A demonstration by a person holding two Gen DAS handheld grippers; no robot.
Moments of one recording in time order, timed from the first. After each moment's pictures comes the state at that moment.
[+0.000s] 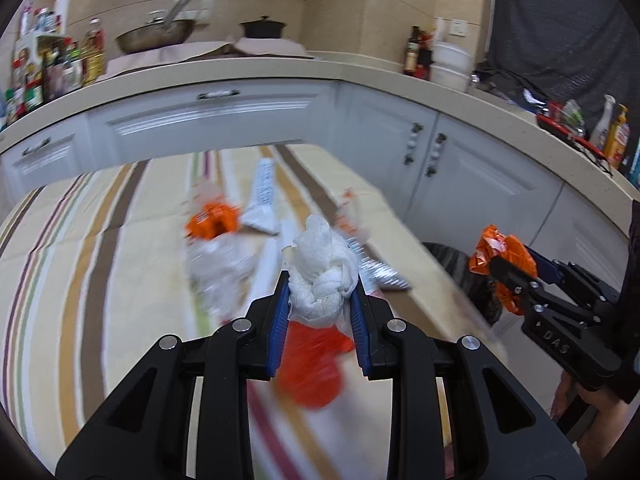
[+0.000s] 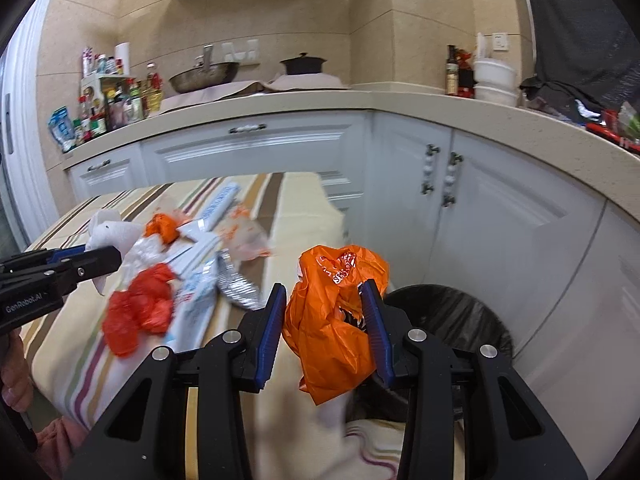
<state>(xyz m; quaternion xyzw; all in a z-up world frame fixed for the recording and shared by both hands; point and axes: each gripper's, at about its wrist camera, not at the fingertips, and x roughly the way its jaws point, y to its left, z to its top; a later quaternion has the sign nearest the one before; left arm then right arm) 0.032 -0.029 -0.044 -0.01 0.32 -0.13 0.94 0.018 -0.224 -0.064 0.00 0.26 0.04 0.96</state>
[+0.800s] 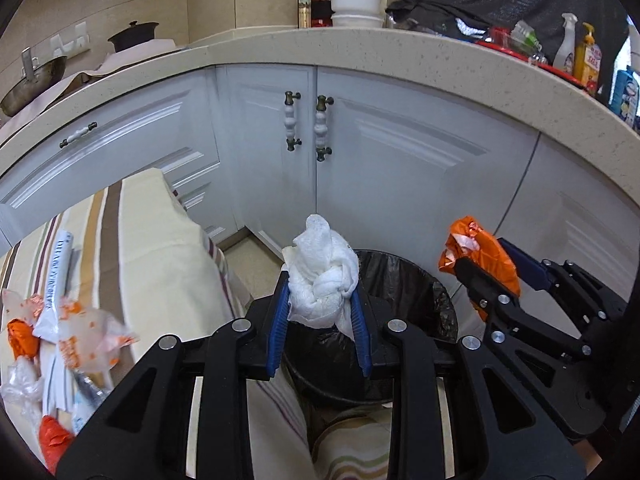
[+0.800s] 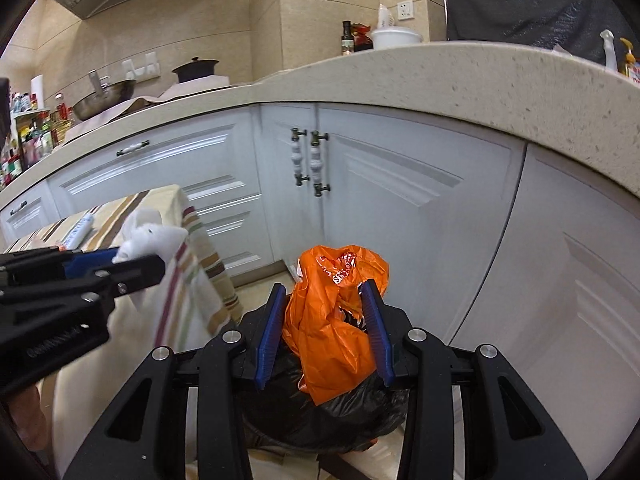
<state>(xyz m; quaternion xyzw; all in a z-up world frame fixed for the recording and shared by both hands) 0.132 -0.261 -0.072 0.08 0.34 -0.21 0.91 0.066 -0.372 -0.094 0.05 0.27 -0.07 0.96</state>
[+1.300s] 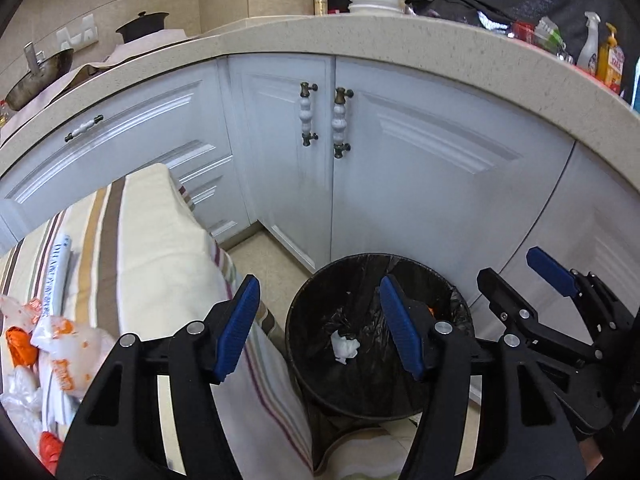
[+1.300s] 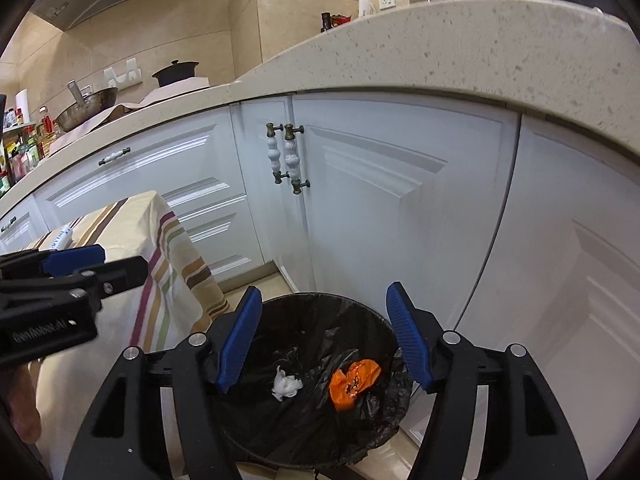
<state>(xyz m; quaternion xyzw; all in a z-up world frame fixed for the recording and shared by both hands) 0.152 -0.258 -0.075 0.08 0.36 -0.19 0.91 0.072 -0.391 -0.103 0.07 0.27 -0.08 0.96</state>
